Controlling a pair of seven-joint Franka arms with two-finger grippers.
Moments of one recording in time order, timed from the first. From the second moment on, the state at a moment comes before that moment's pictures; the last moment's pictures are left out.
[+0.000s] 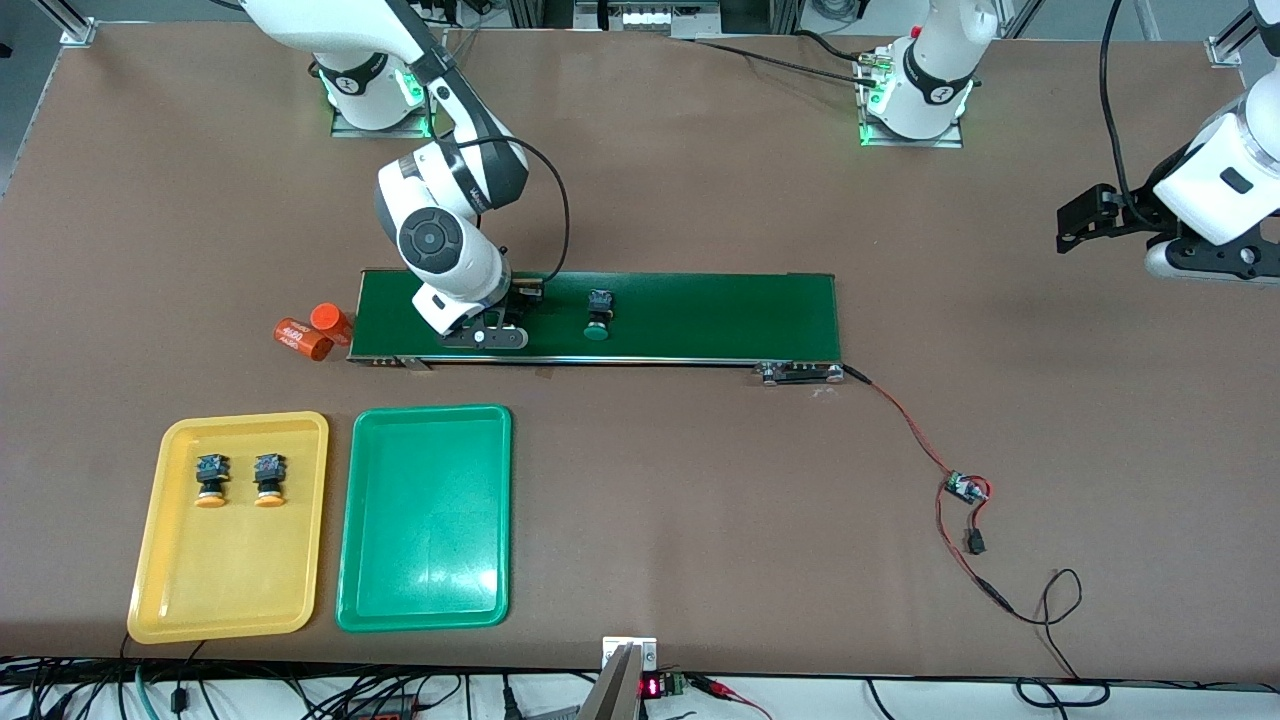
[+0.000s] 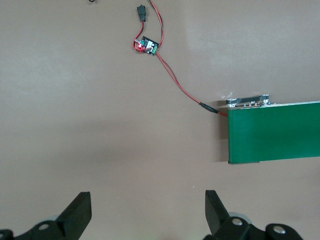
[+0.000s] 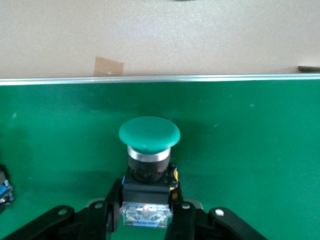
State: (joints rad) left arm -0.04 0.02 -0.01 -1.60 0.02 1.53 0.02; right arm 0.47 0.40 0.08 -2.00 0.11 2.25 0.50
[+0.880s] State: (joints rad) left arm -0.04 0.02 -0.01 -1.60 0.02 1.53 0.02; right arm 0.36 0.51 -0.05 -1.74 0.05 2.26 0.29
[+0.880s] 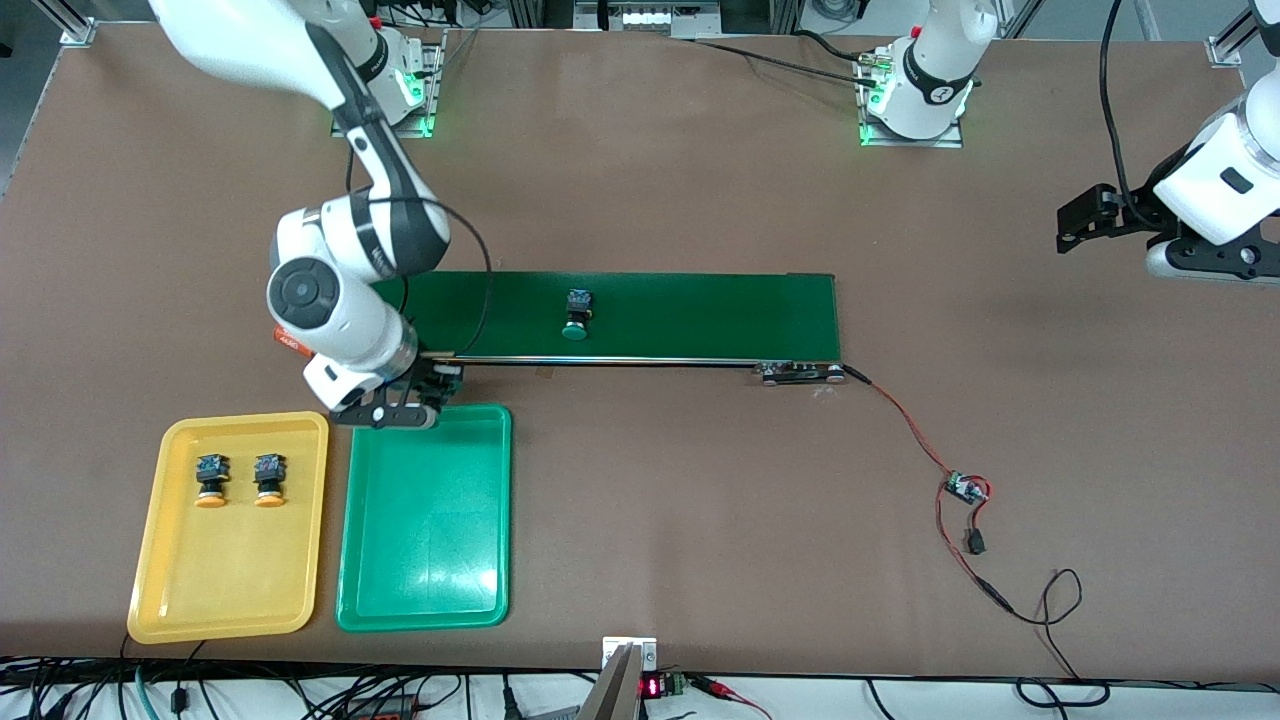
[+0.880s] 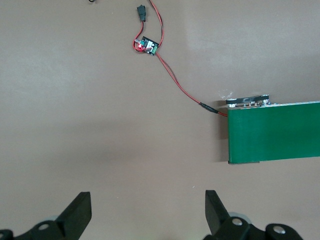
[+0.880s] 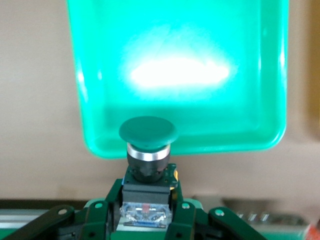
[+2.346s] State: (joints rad) left arm -0.04 0.02 -0.01 -1.60 0.02 1.53 0.02; right arm 0.31 0.67 -0.08 -1.59 0.06 2.28 0.12
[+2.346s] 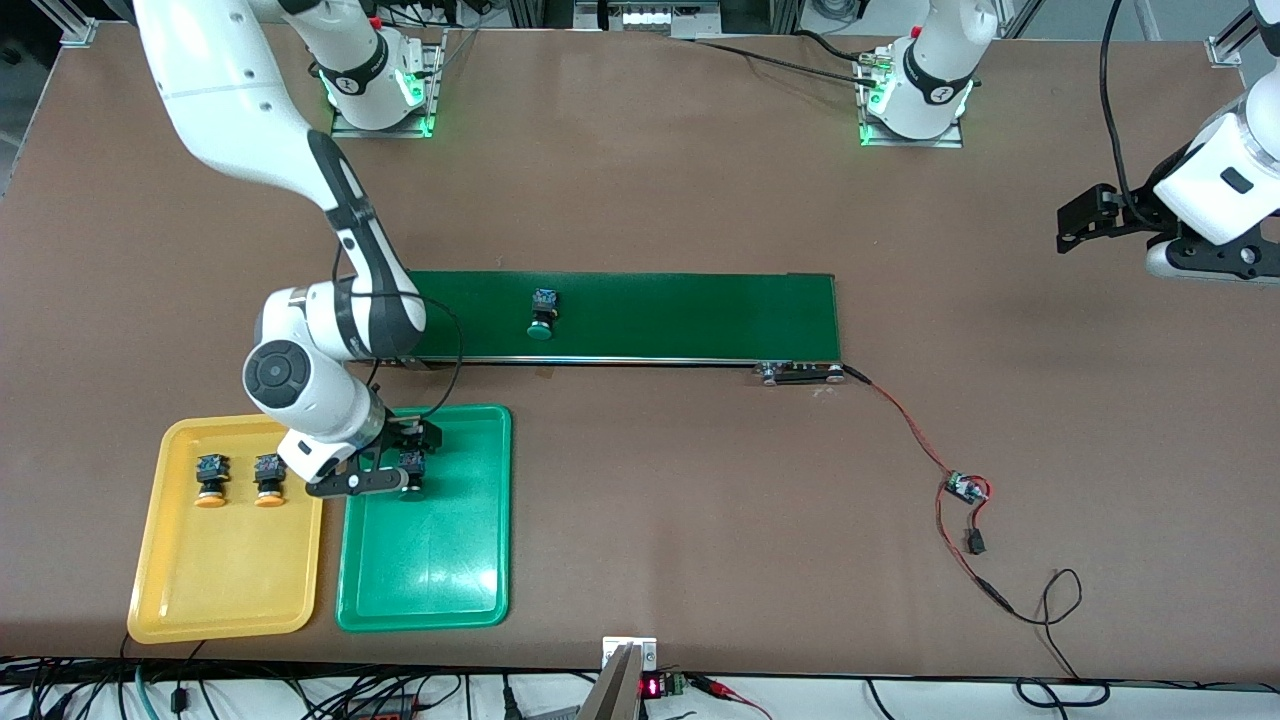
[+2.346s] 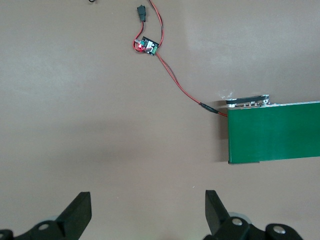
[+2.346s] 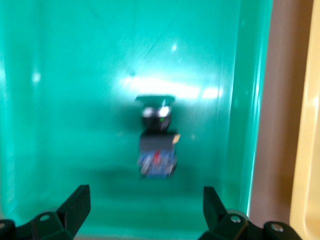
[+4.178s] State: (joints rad) left arm -0.04 0.02 -0.03 -1.60 0.02 1.53 0.02; right arm 0.54 0.38 0.01 -2.04 0.07 2.28 0.65
